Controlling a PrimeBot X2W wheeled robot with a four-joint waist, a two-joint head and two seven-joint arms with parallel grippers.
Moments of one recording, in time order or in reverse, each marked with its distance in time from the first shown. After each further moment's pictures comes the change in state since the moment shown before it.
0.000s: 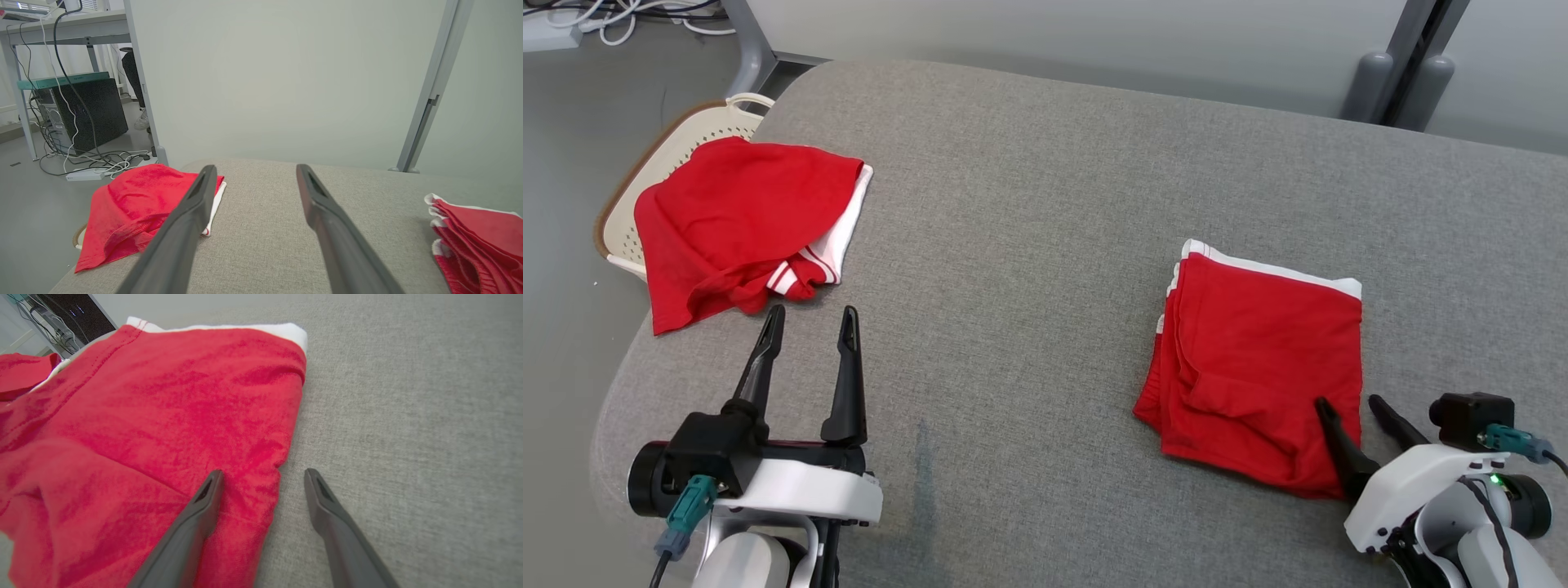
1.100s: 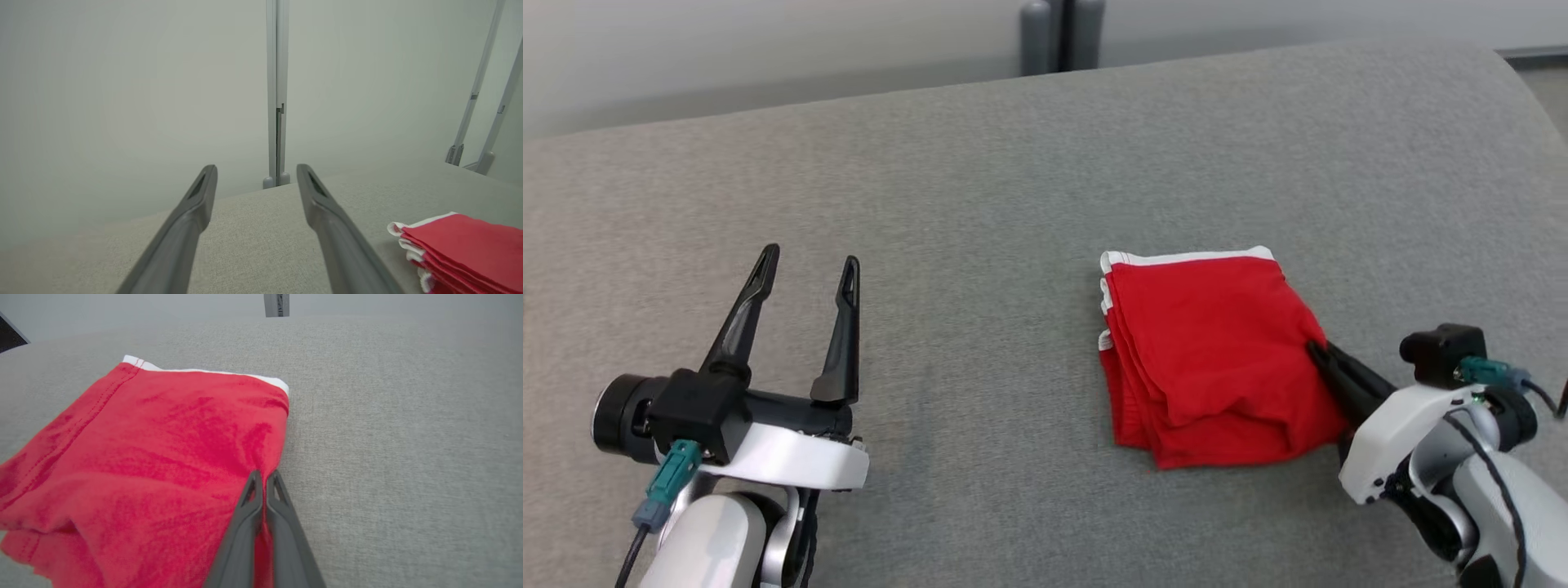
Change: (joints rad) left arm -0.064 0.078 -0.024 -0.090 0.055 -0.025 0.041; right arm -0.173 -0.167 0.312 0.029 0.145 0.000 -0.040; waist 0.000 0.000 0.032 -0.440
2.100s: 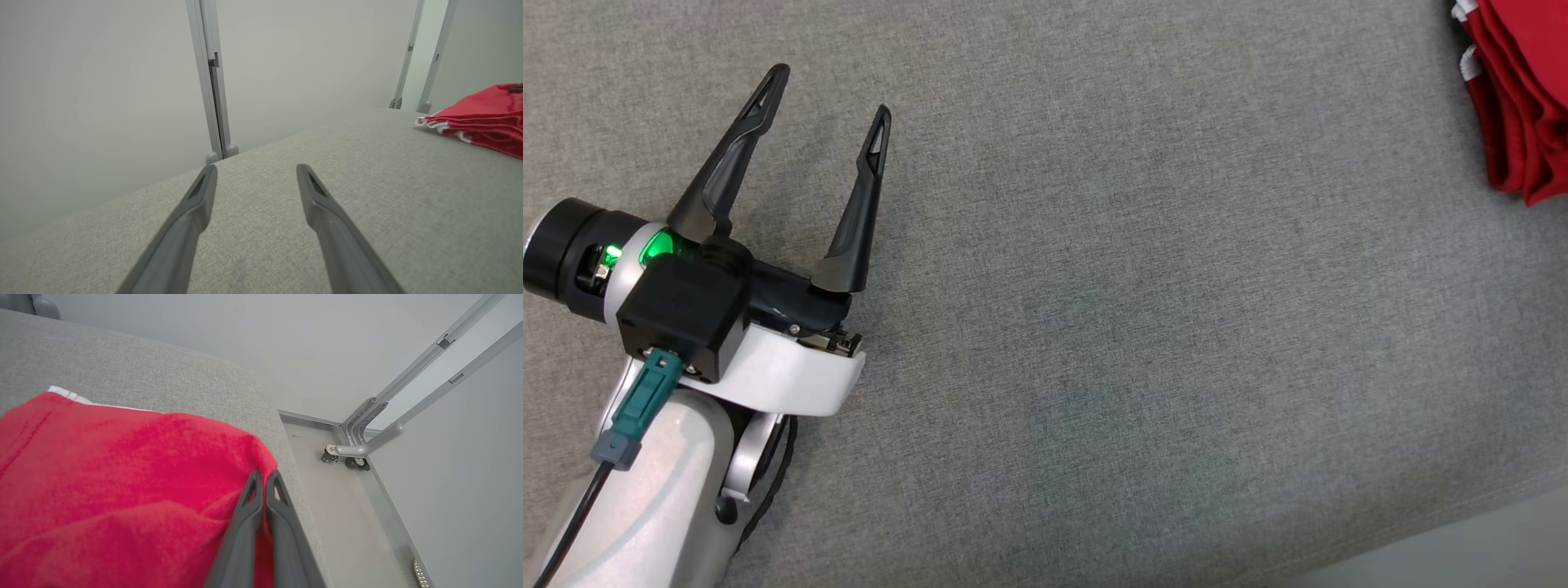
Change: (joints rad) left arm -0.250 0.103 -0.064 -0.193 0.105 -0.054 0.141; right arm -0.608 -0.339 0.044 0.459 0.034 0.000 -0.229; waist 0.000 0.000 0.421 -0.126
